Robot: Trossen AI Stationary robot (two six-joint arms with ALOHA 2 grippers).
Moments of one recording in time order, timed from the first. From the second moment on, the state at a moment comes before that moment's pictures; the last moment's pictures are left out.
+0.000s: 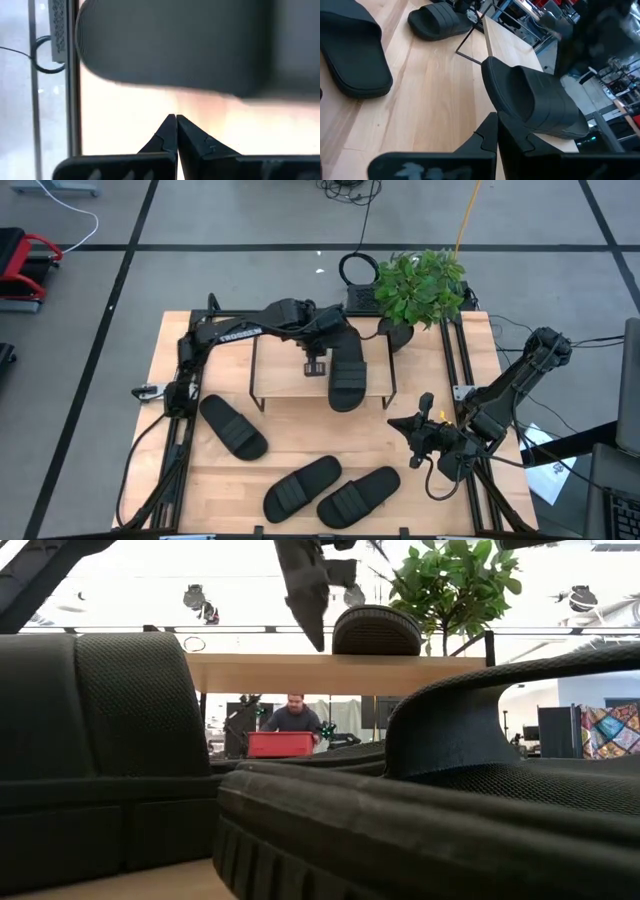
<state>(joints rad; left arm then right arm) 0.23 2.04 2.15 -1.29 -0.13 0.27 0.81 1.16 0.85 -0.54 1.04 0.12</state>
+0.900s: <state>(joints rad) 0.04 0.85 0.77 -0.29 -0.27 0.04 1.00 0.96 0.80 -0.93 1.26 0.71</state>
